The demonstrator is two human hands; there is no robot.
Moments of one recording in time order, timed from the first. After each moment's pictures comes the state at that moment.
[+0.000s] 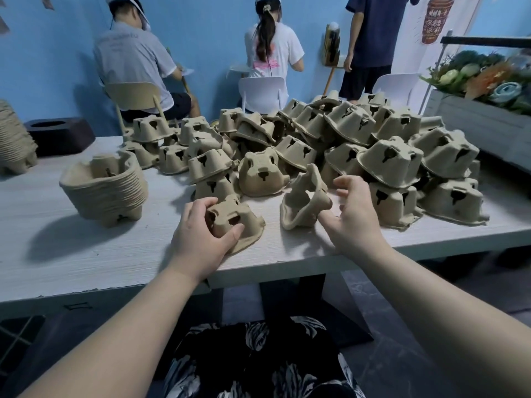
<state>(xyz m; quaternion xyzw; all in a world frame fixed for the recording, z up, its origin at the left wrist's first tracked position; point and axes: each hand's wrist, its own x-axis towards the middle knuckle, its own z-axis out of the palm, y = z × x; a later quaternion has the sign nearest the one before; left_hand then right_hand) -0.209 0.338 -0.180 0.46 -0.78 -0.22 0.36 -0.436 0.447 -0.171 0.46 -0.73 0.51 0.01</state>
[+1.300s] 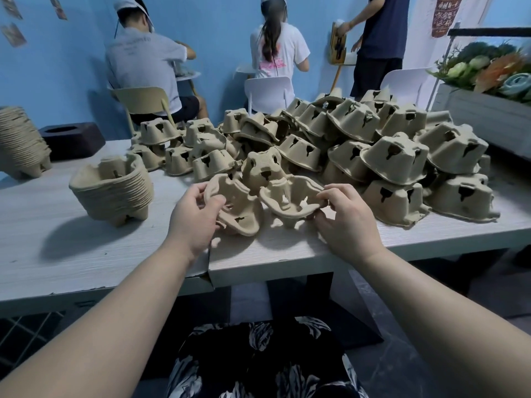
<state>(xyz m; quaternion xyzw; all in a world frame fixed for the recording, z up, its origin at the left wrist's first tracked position) -0.213 0.321 -0.155 0.41 -0.64 -0.49 0.42 -0.434 0.442 -0.185 0.55 -0.70 0.44 0.14</state>
